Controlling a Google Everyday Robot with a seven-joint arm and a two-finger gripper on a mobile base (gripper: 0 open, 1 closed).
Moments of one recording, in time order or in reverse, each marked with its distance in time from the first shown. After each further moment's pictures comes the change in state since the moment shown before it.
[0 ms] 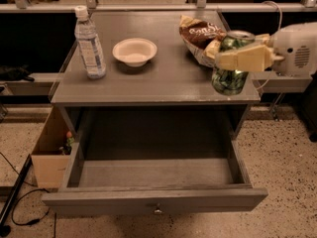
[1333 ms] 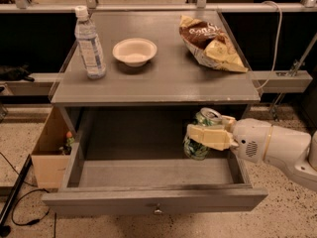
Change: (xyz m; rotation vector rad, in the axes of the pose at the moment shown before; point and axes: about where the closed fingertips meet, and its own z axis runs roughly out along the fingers) arm 0.155 0.040 0.064 0.039 -0.145 0.215
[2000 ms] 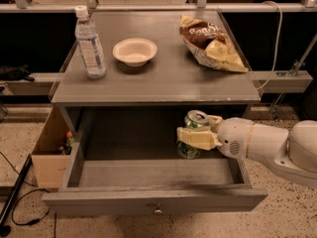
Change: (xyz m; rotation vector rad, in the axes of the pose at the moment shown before) arm 0.019 -0.013 0.031 0.020 0.065 -0.091
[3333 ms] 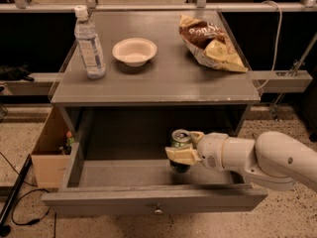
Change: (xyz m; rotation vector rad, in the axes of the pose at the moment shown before) arm 0.078 -0.019 0.049 0.041 0.150 -0.096
